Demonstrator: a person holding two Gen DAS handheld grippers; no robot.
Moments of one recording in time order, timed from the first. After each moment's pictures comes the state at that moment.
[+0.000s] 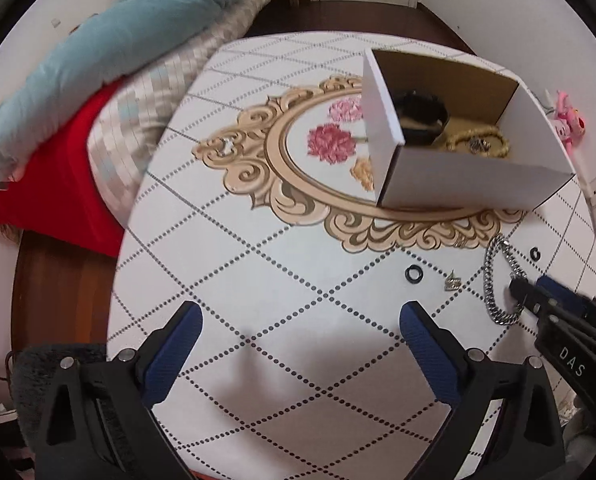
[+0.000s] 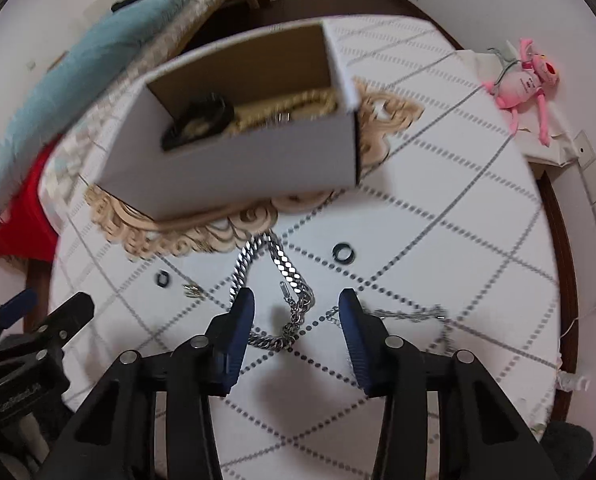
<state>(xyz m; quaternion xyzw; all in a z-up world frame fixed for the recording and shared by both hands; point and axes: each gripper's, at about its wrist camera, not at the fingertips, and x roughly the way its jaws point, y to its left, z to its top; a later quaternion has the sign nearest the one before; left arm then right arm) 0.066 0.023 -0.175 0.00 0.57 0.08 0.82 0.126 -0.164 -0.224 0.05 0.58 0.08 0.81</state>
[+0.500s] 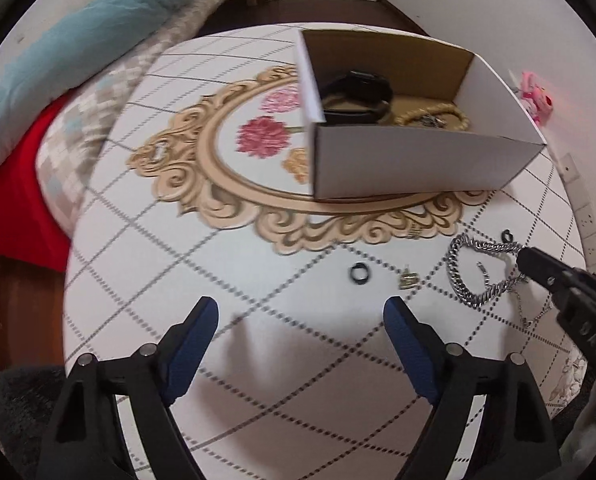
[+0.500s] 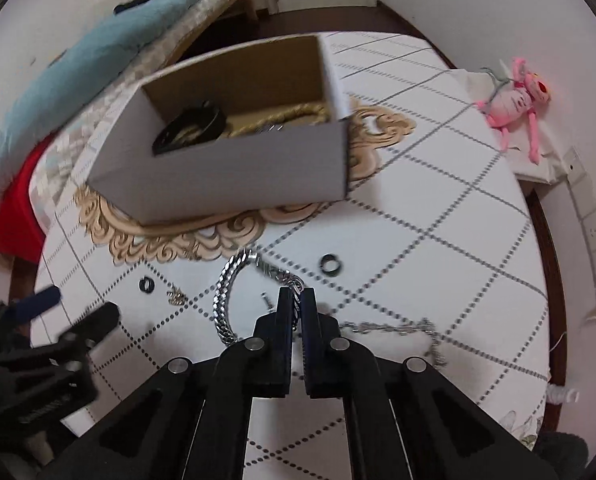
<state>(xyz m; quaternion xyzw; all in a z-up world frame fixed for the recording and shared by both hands) 0.077 -0.008 -0.190 0.00 0.57 0.01 0.82 0.117 -0.178 -0.209 0.05 0.55 0.07 0.83</state>
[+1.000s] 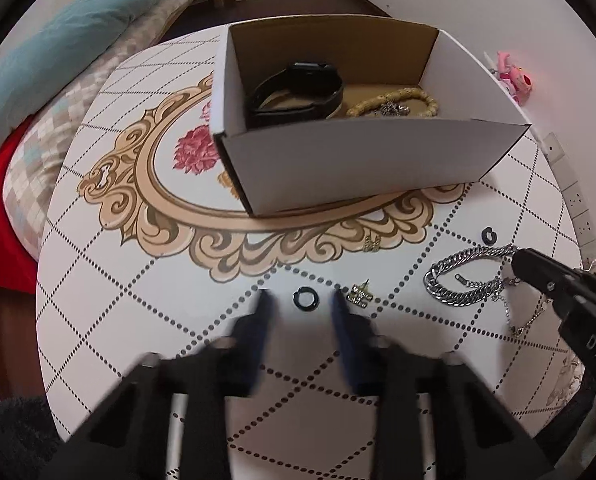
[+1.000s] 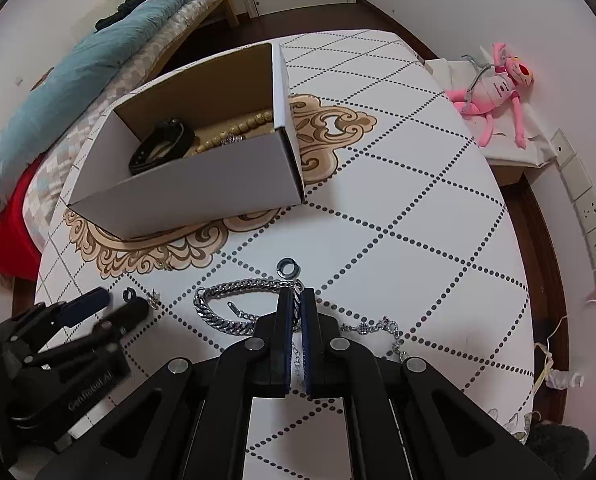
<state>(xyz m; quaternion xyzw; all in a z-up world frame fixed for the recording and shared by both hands) 0.090 -0.038 -0.199 0.02 0.57 -0.03 0.82 0.127 -0.199 -0.212 0.07 0.55 0.05 0.83</state>
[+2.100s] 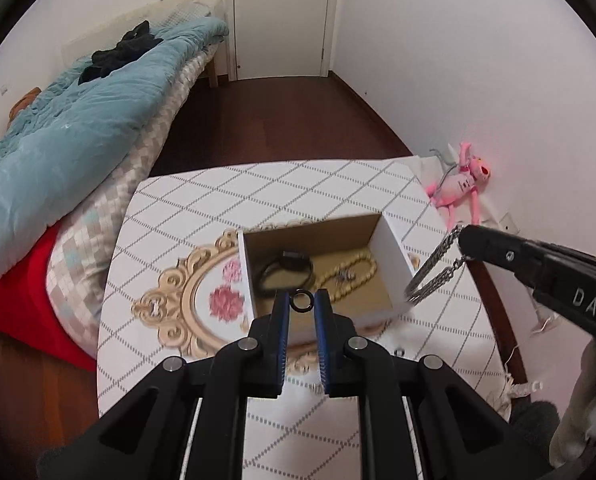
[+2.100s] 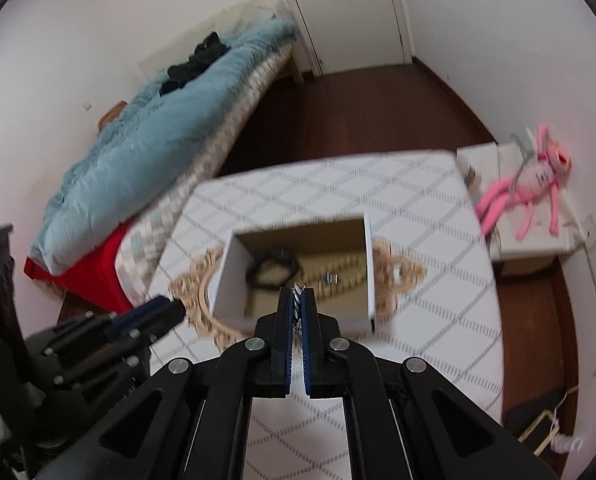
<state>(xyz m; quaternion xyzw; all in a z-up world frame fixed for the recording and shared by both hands) 0.116 -0.024 -0.054 -0.01 0.45 -0.07 0.89 0.166 -0.188 -0.053 0.09 0.45 0.16 0.88</state>
